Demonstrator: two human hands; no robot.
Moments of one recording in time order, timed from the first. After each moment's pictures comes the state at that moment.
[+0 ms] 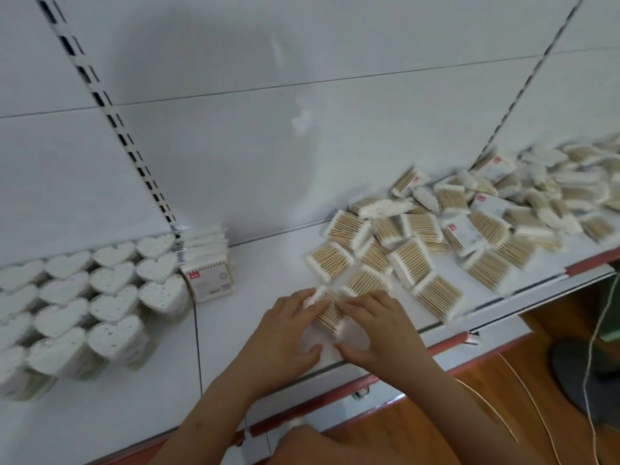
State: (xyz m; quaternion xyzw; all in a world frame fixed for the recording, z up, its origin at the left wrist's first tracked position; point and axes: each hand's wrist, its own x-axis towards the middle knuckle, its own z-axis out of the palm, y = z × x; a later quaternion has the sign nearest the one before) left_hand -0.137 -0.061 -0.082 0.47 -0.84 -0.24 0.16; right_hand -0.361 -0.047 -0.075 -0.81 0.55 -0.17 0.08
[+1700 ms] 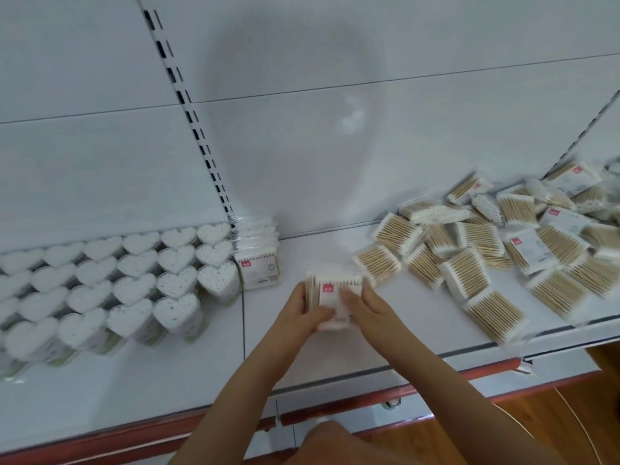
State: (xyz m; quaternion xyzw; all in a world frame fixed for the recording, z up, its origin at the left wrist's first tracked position) left_hand -0.122 -0.058 -0.054 0.53 -0.41 -0.62 0.41; right_hand -0.283 -0.075 -0.042 -0.55 0.51 -0.33 0.57
